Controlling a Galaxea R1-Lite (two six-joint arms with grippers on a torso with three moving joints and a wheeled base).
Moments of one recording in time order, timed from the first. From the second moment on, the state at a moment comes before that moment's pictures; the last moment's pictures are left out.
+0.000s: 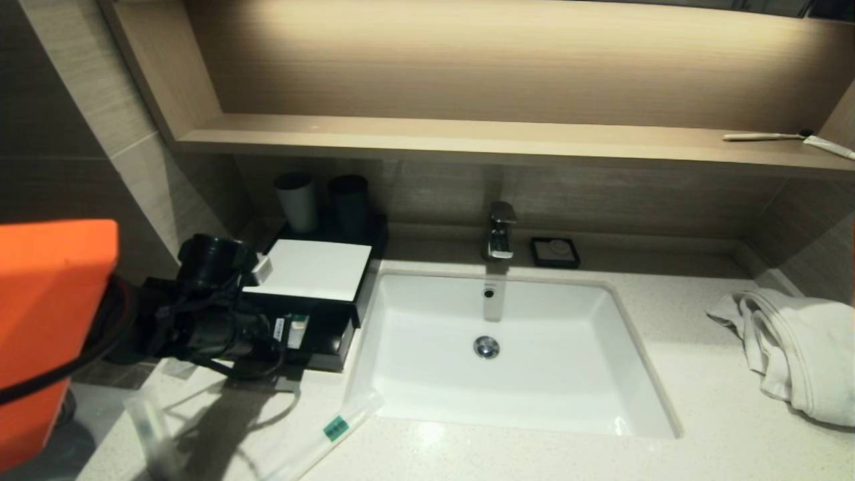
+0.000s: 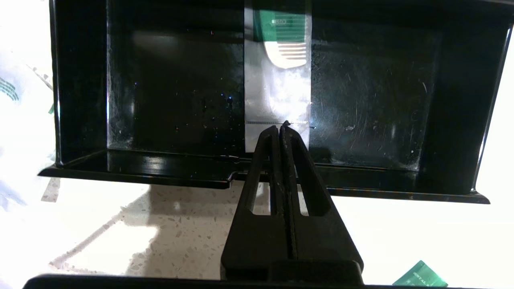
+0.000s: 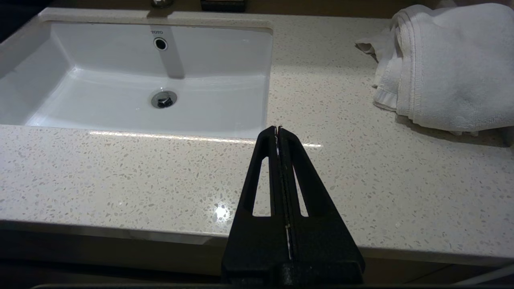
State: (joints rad) left arm -0.20 1.83 -0.90 -0.12 0.02 -0.11; right arm 0.00 0.00 0.00 0.00 0.00 0.00
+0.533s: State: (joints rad) left arm -0.20 1.86 -0.94 -0.02 0.02 -0.11; right arm 0.00 0.00 0.00 0.00 0.00 0.00
